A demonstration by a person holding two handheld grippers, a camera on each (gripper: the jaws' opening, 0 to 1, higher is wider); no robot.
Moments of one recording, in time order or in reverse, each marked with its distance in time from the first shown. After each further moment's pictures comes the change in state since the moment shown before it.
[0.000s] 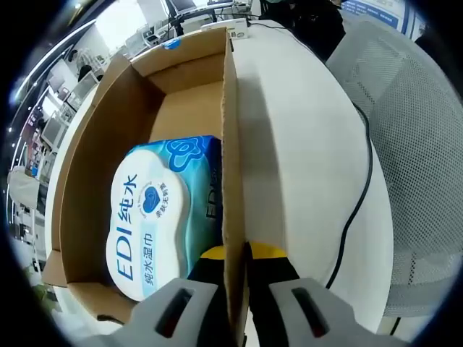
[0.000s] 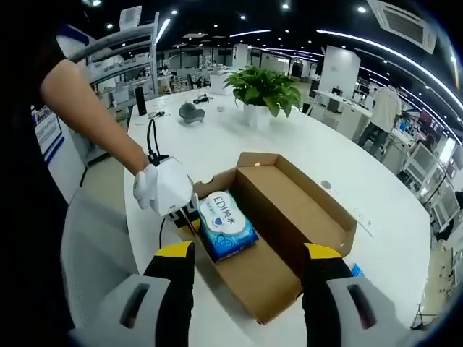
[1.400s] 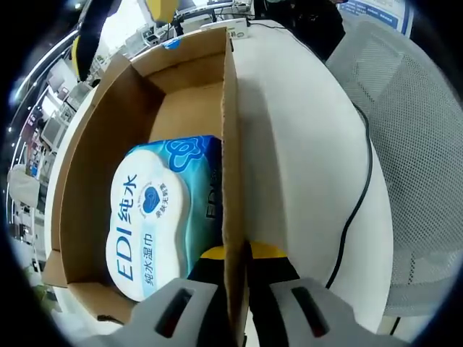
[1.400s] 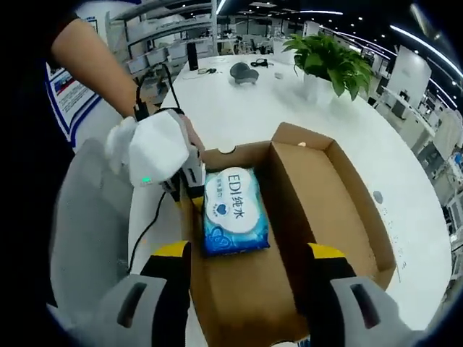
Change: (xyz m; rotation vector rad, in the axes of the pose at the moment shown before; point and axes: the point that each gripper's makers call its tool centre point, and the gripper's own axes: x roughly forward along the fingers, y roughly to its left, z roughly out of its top) left arm 0.000 0.000 0.001 -0.001 0.001 -0.003; right arm 0.089 0.002 -0.003 -0.084 0.071 0.331
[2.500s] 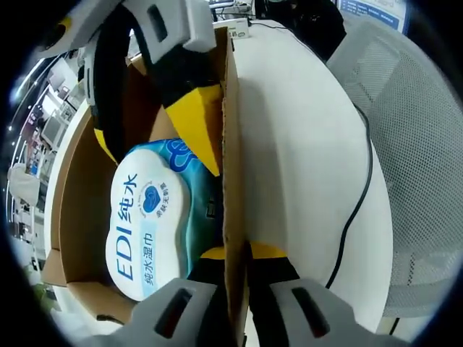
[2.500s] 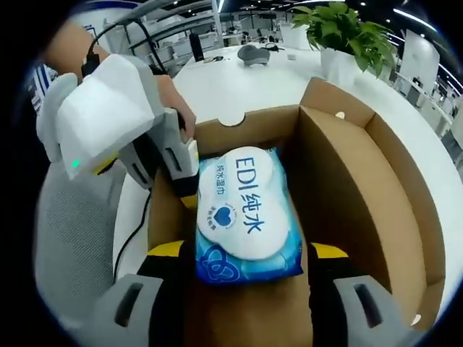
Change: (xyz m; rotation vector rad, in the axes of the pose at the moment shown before) left arm 0.002 -0.002 0.000 -0.008 0.002 -0.001; right arm 0.090 0.019 -0.025 -0.051 0.076 0.102
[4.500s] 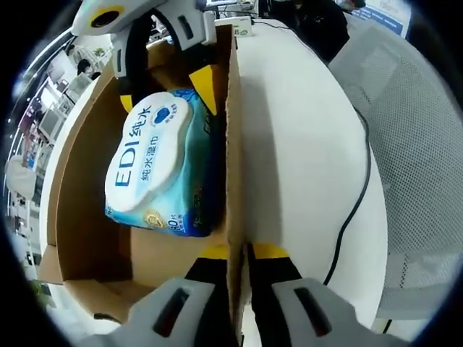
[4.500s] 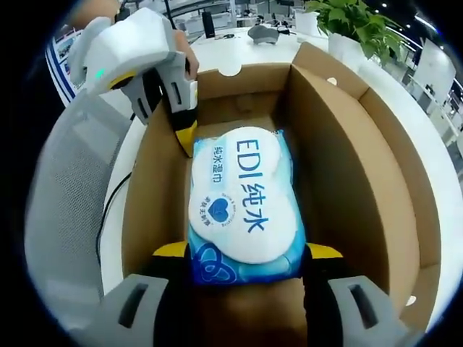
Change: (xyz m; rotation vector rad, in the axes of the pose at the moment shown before) left arm 0.000 -0.003 0.001 -0.053 0.017 -0.046; right arm -0.024 -0.020 -0.062 -0.069 0.103 0.004
